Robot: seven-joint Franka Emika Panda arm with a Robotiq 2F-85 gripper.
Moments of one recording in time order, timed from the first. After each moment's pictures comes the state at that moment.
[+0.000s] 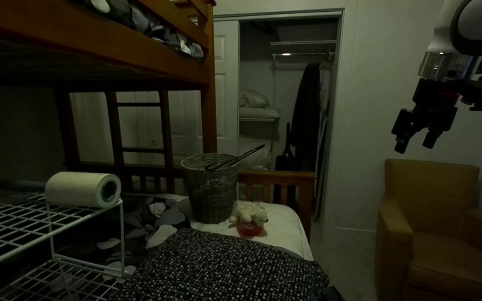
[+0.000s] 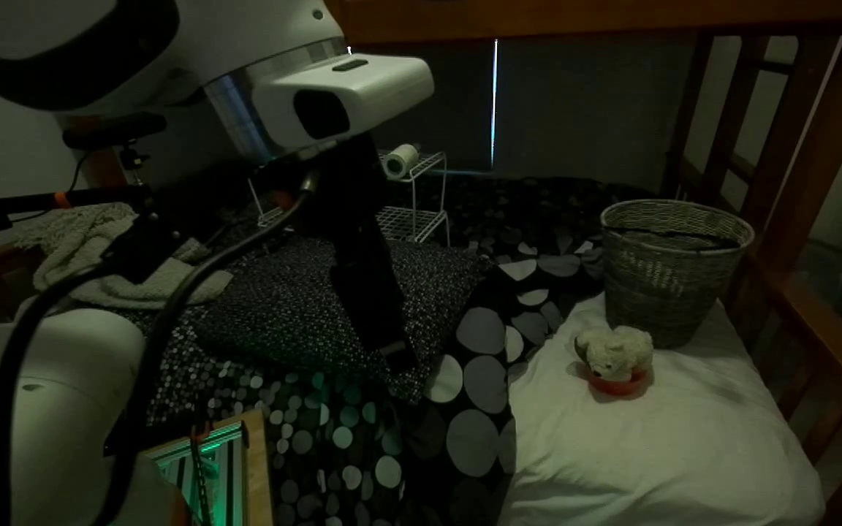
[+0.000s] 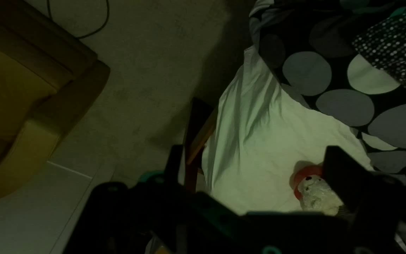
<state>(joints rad) -0.19 -1.01 -0.06 -2.64 -0.13 1.90 0.02</state>
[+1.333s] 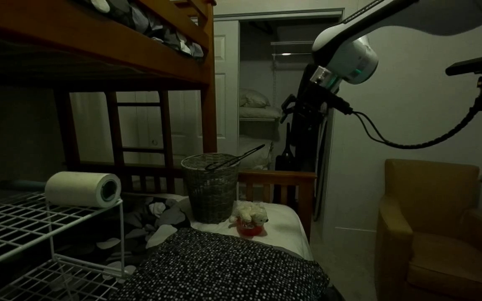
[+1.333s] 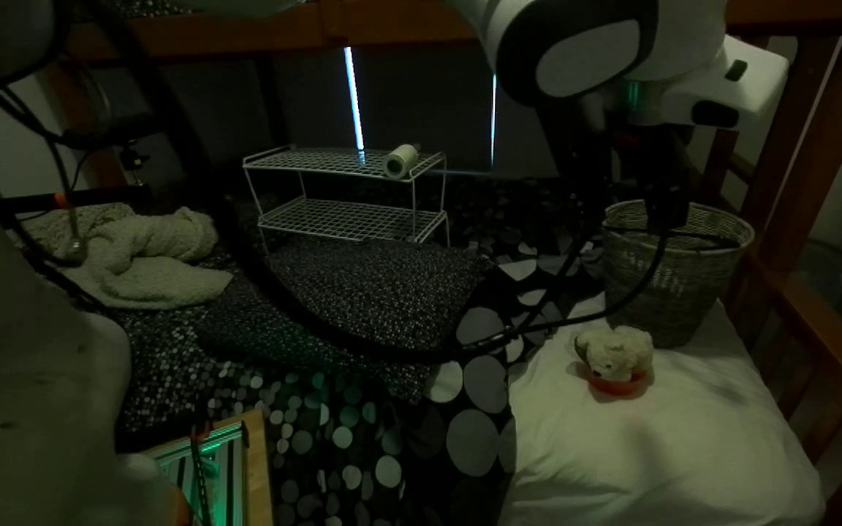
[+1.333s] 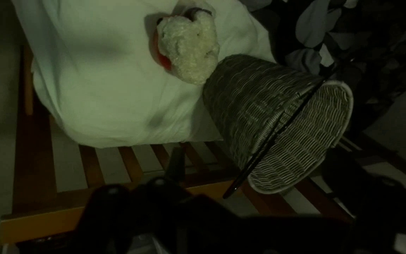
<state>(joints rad) 0.01 -0.03 -0.15 -1.90 0.46 2.29 0.07</state>
